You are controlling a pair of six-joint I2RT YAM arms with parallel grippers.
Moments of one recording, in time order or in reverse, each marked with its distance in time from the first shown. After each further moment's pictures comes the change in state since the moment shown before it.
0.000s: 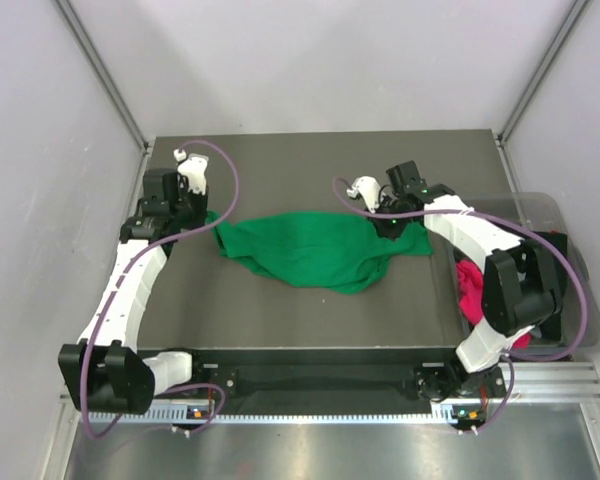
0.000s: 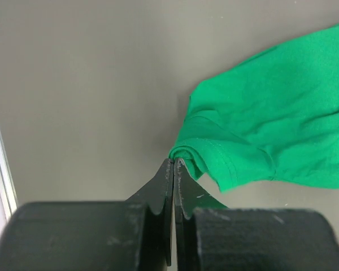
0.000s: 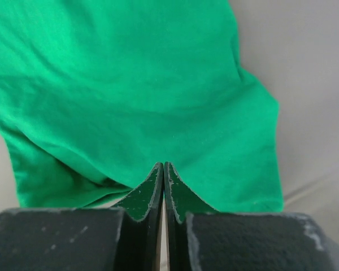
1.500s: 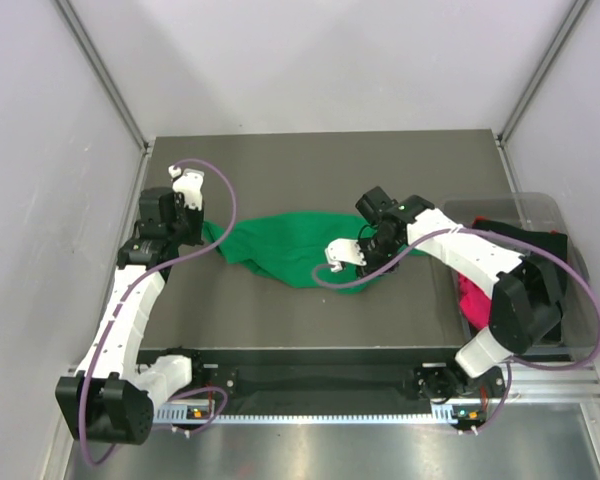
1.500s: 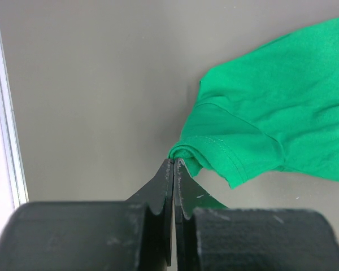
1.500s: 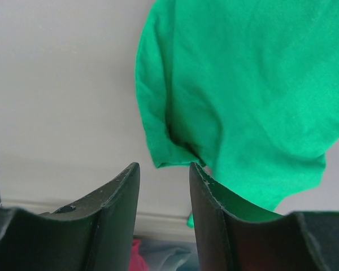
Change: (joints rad) left arm 0.000 -0.156 -0.143 0.040 -0.051 0.005; right arm 0.256 -0.095 0.009 -0.418 0.041 -0.613
